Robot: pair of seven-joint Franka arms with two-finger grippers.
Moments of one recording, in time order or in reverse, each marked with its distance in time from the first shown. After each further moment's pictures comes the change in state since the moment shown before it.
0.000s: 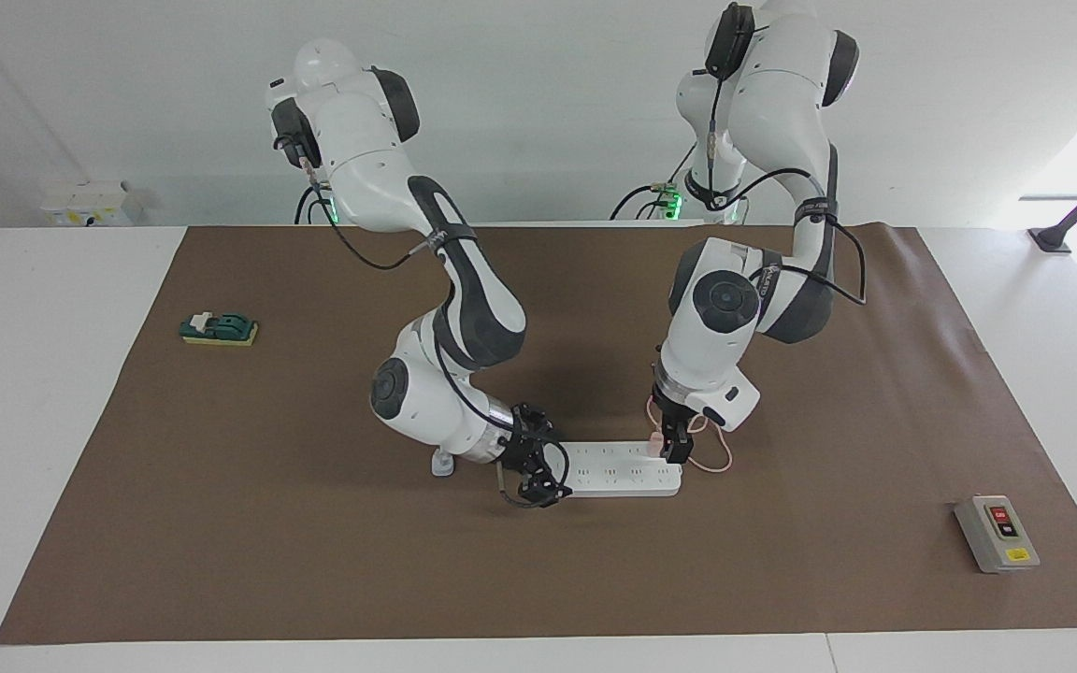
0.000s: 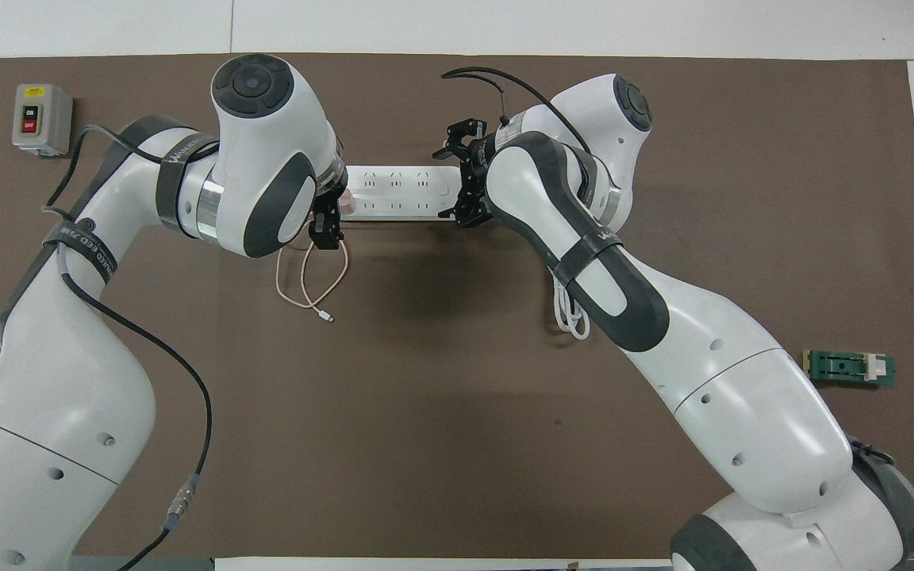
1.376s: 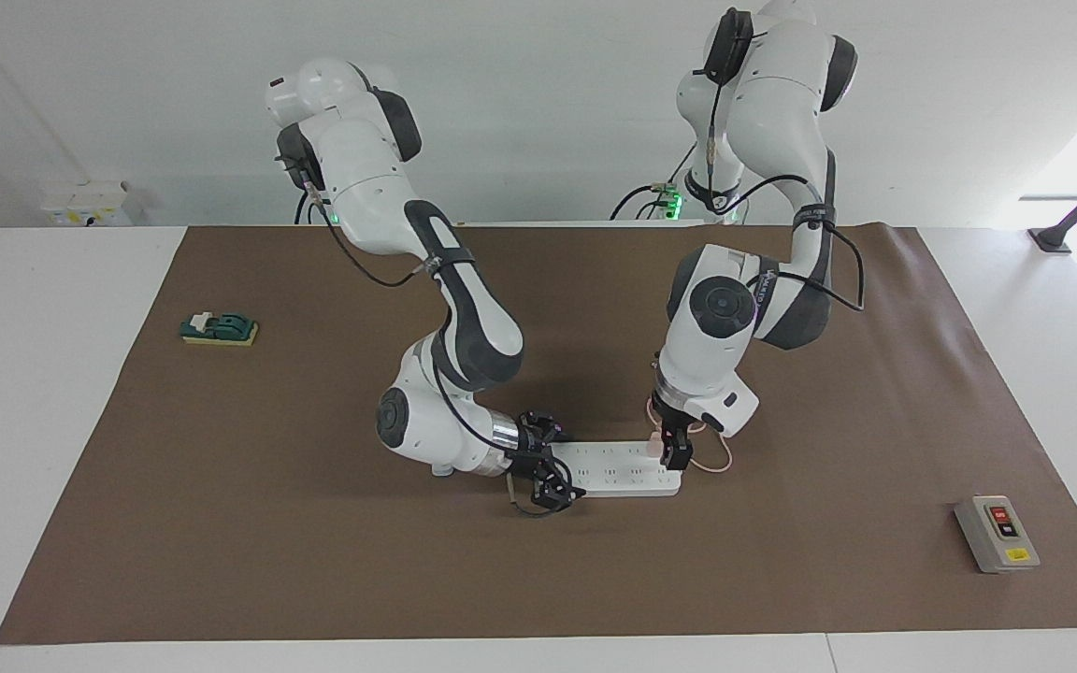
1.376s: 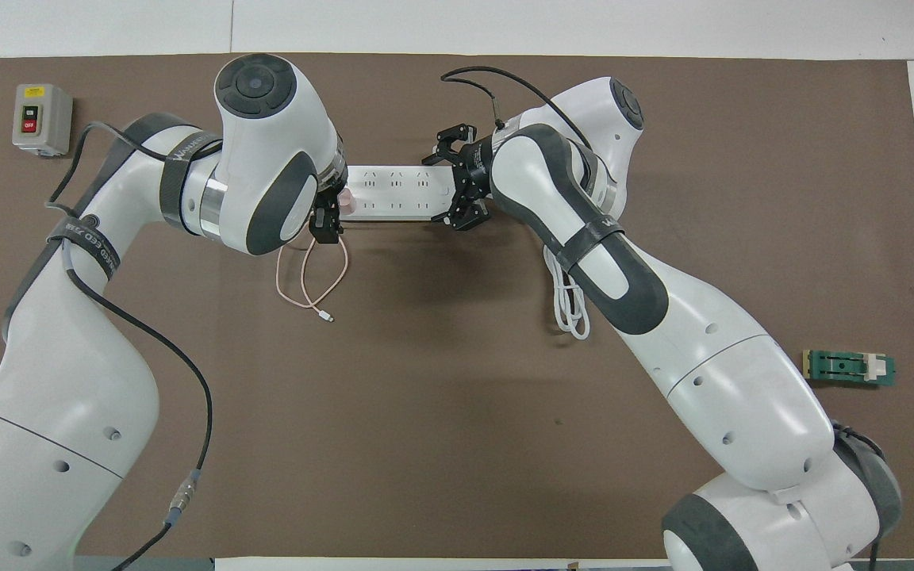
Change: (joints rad) left arm 0.000 0.013 0.004 0.010 0.020 0.033 -0.006; right arm -0.023 0.077 0.026 0.080 0.054 -0.059 -0.098
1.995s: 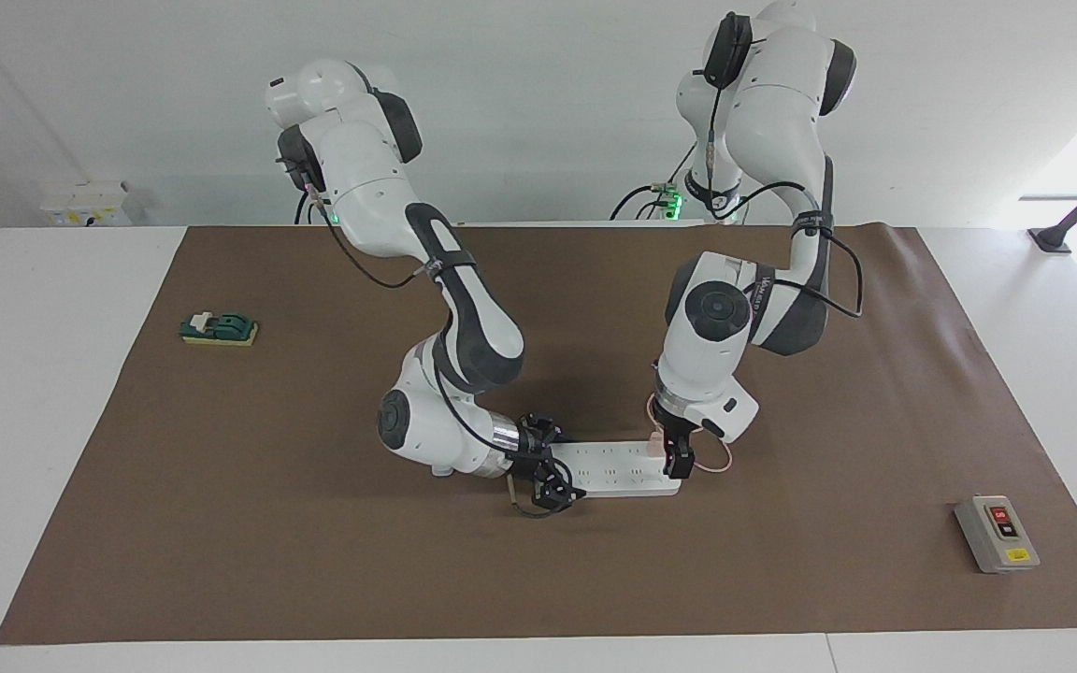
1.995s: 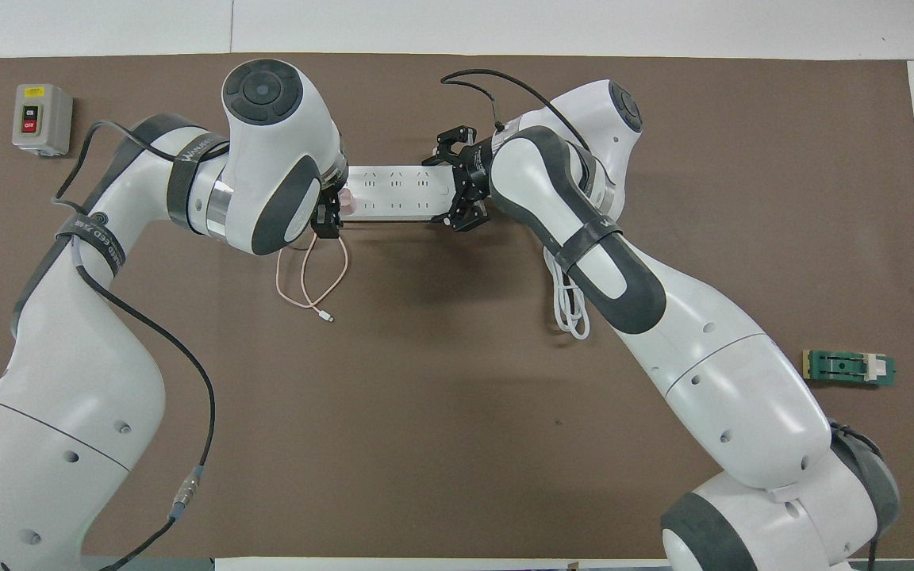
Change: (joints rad) left arm 0.000 0.017 0.000 0.000 0.038 0.038 -0.022; right arm 0.000 0.006 0.001 -0.001 0.001 0.006 -0.001
